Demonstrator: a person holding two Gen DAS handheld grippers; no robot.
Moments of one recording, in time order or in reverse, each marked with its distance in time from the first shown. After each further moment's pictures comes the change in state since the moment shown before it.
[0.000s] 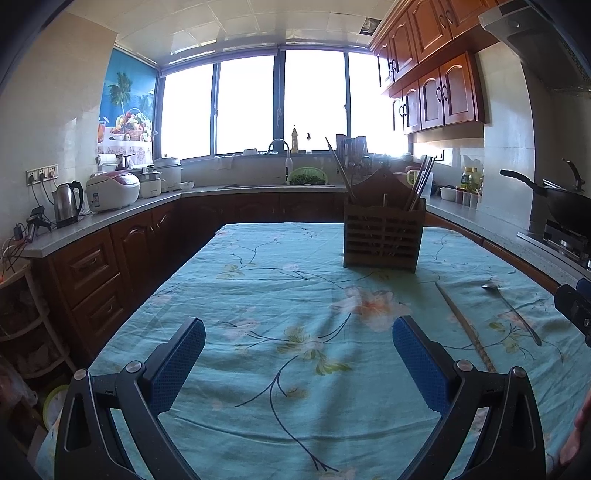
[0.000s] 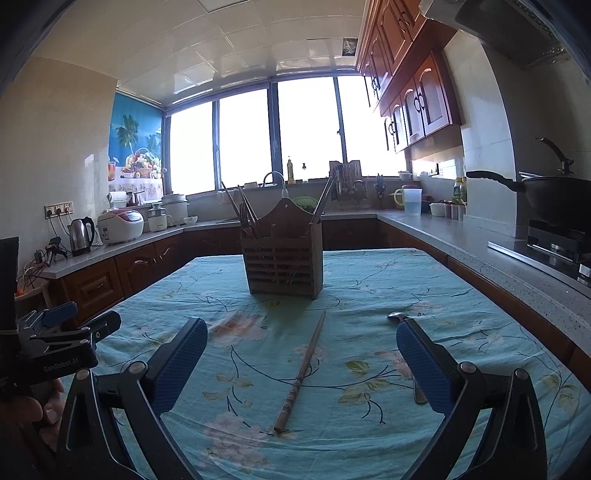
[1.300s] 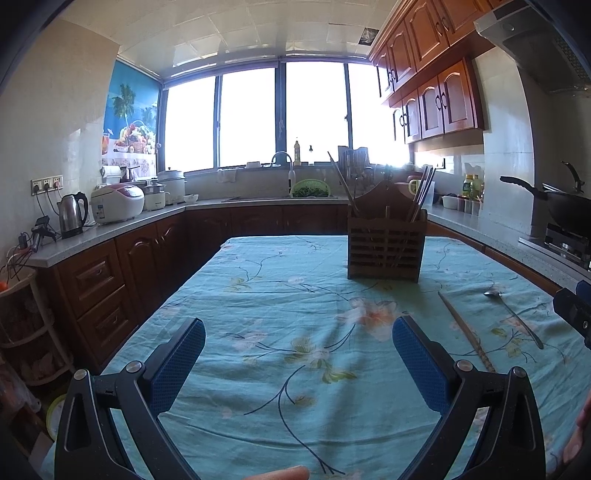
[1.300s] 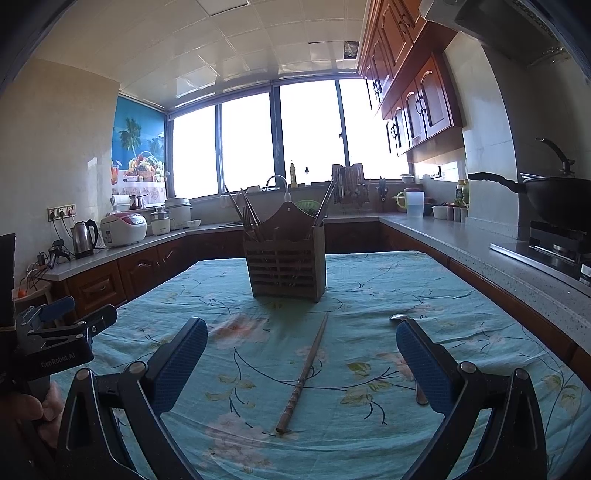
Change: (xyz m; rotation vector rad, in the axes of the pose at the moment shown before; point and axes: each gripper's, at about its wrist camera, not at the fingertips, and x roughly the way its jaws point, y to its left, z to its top) left arm -0.004 -0.007 -0.007 0.016 -0.051 0.021; right arm 0.000 0.004 -0.003 -0.001 -0.014 0.007
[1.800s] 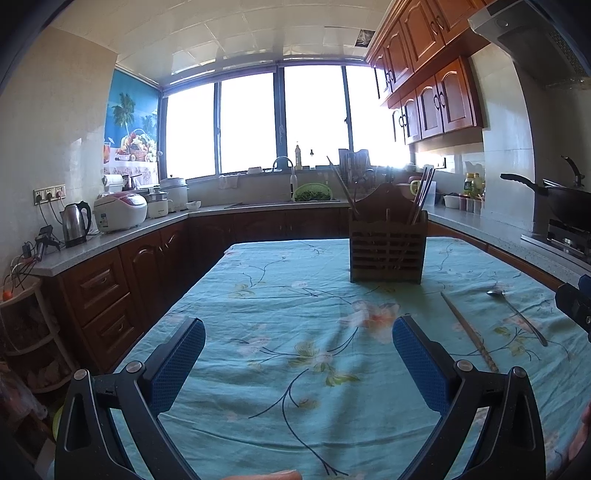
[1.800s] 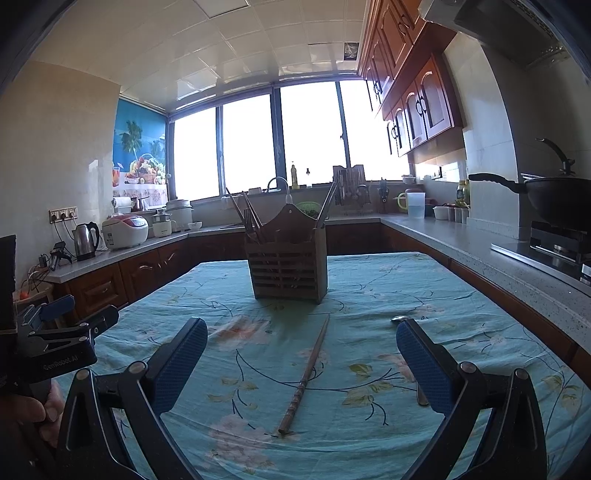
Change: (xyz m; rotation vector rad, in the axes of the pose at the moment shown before) left arm -0.002 -0.006 0.000 0.026 -0.014 0.017; right arm -0.003 0.002 0.000 0.002 -0.006 0.004
